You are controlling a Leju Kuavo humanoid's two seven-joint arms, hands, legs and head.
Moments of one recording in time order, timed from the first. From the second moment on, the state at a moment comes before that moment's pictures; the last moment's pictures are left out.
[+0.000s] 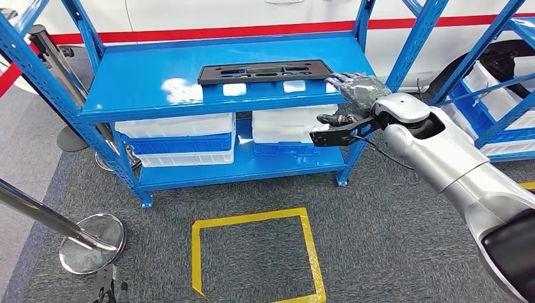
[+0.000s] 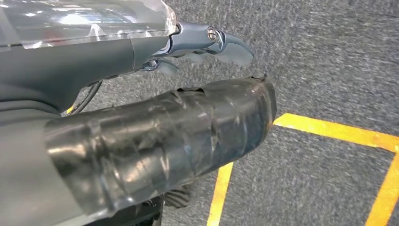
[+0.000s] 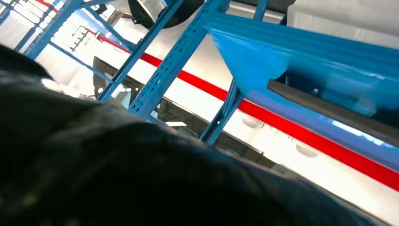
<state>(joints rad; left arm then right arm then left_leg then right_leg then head) 0.00 0.01 -0.05 -0.16 0.30 0.36 -0.13 -1.22 -0.34 1.00 -0.60 0.84 0.25 -0.13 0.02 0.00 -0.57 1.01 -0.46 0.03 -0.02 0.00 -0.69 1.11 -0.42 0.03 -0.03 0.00</state>
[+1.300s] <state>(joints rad) -0.02 0.02 -0.09 -0.16 0.25 0.35 -0.09 -1.19 -0.04 1.09 -0.52 0.82 0.21 -0.06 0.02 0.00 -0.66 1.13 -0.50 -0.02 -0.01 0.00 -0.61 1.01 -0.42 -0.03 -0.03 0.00</state>
